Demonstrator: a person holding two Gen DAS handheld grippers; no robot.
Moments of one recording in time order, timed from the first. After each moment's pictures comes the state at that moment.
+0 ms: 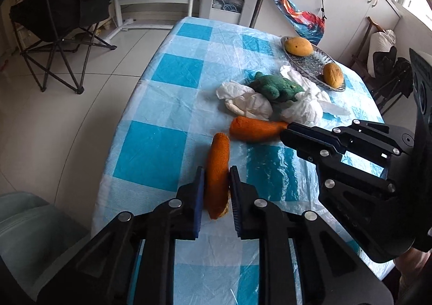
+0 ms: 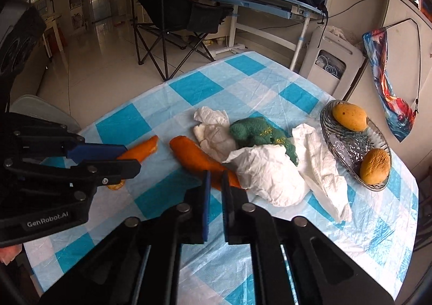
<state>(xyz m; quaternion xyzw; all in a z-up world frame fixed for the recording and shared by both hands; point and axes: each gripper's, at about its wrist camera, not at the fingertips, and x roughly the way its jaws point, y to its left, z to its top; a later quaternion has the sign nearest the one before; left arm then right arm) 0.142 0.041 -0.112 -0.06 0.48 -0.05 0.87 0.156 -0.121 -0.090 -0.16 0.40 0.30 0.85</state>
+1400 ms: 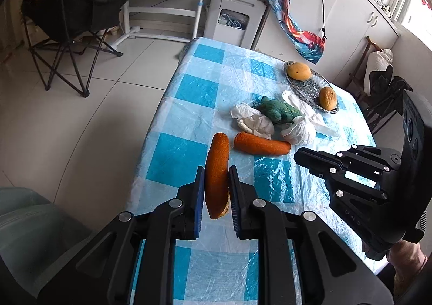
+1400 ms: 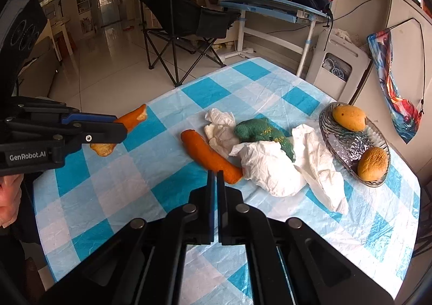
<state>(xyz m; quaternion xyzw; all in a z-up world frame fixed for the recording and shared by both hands) 0.126 0.071 -0.083 -0.09 0.46 -0.04 0.88 0.153 -0.127 -0.084 -0.14 0.39 0.32 0.85</state>
